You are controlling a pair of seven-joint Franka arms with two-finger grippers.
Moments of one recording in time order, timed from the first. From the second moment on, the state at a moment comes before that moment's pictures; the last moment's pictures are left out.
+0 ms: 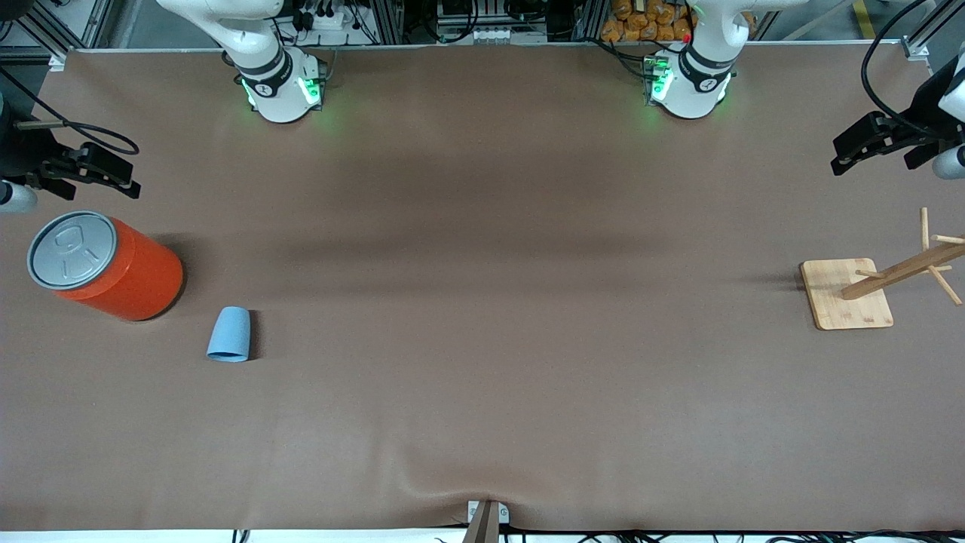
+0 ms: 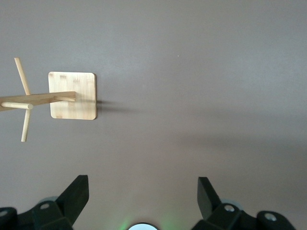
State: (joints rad) left arm -0.02 -0.05 -0.06 -1.52 0.03 1.45 -0.14; right arm -0.09 -0.02 0.09 -1.56 0.04 1.49 0.01
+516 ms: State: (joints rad) left arm -0.02 -0.05 -0.06 -1.52 0.03 1.45 -0.14; right arm -0.12 0.07 0.09 -1.57 0.04 1.55 0.01
